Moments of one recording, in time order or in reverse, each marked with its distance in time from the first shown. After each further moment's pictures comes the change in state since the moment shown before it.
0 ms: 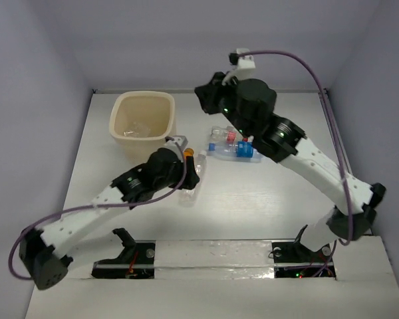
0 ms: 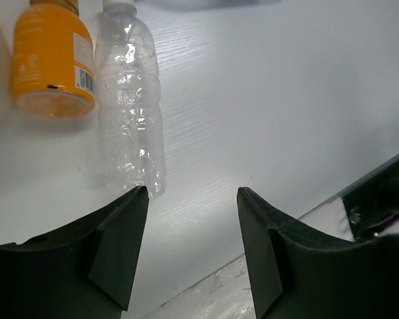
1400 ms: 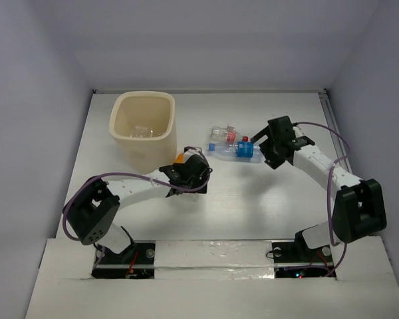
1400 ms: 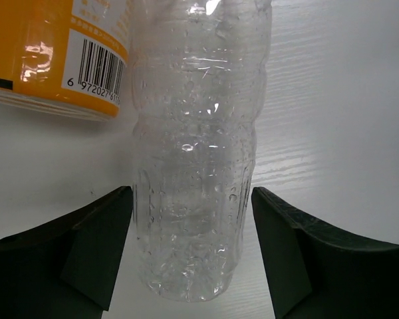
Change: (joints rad) left arm -0.096 0.586 0.015 0.144 -0.243 -0.101; right arm -0.614 -0.219 -0.954 -0.194 -0.201 0.769
